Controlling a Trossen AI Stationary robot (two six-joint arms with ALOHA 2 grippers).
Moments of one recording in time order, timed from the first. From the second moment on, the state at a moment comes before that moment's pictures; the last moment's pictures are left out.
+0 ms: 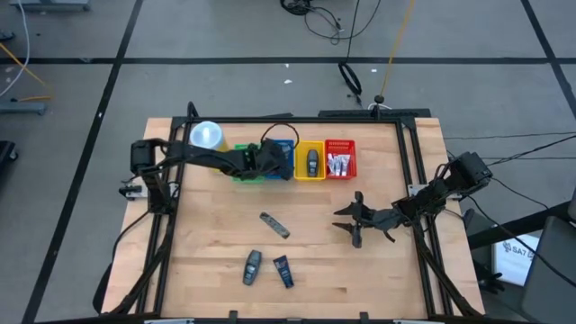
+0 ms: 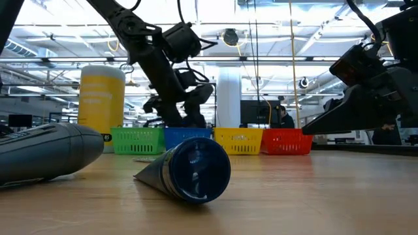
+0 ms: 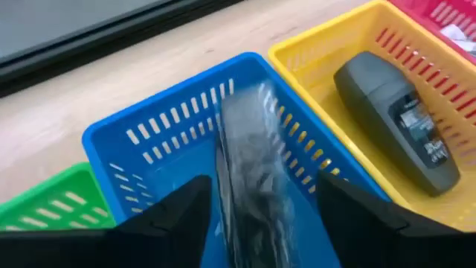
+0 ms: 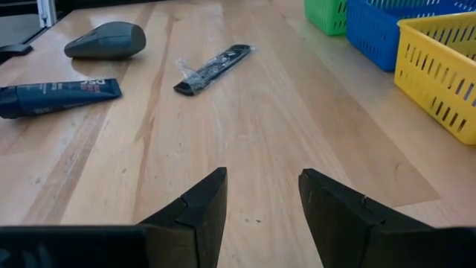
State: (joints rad) left arm 0.22 1.79 1.04 -0.10 -0.46 -0.60; right arm 0.43 1.61 0.13 1.07 0.48 0.30
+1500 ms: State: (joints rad) left arm -0.73 1.54 0.94 -0.50 -0.46 -1.49; right arm 0.39 1.61 0.13 1.19 0.47 0.19
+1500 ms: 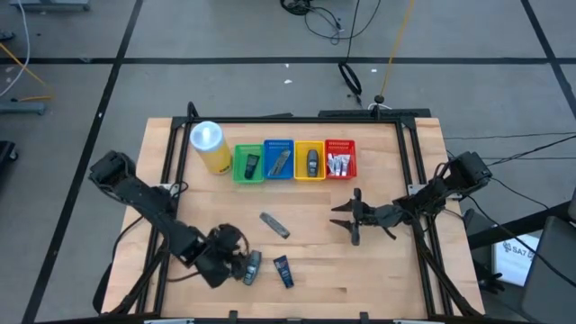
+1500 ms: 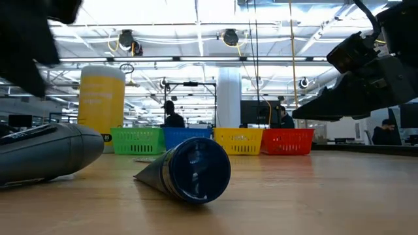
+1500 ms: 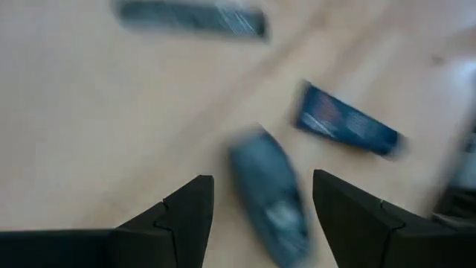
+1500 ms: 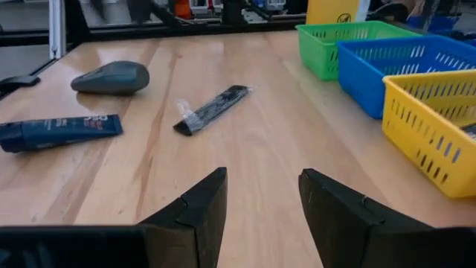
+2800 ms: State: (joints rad) left arm -0.52 1.89 1.13 -0.70 0.00 -1.48; right arm 0.38 1.61 0.14 1.24 0.41 0.19
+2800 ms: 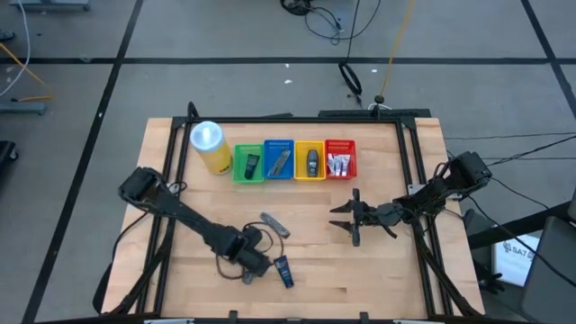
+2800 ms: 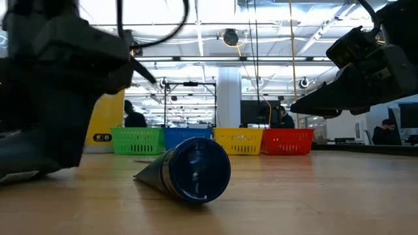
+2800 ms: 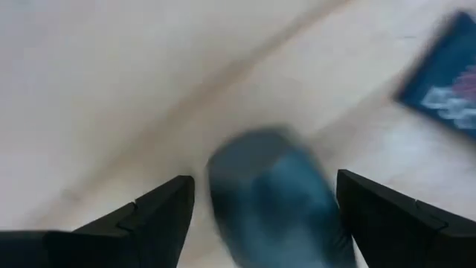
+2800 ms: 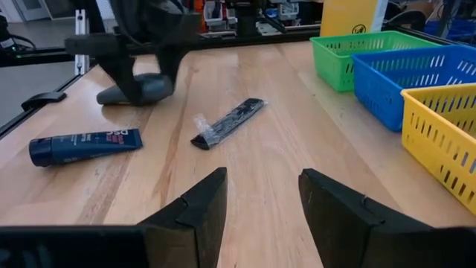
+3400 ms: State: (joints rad) left arm -0.45 1.85 1.15 -0.86 0.04 -1.37; right arm 0.38 1.61 0.14 1.21 0.42 0.20
